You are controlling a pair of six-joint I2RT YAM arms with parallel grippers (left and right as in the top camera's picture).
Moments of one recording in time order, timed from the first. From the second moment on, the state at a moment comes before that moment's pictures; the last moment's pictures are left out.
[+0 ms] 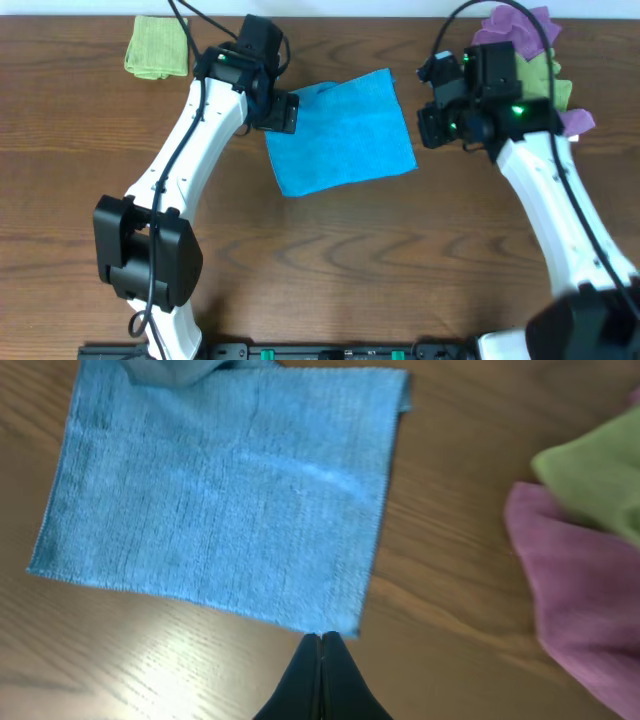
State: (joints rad) left arm -0.32 1.94 1.76 -1.10 -0.02 -0.18; right arm 0.16 1.62 1.41 -0.80 -0.21 -0.17
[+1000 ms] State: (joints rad) left arm -0.49 1.94 1.42 -0.84 0.15 -0.23; right arm 0.13 1.99 1.41 -0.74 -0.38 -0.22
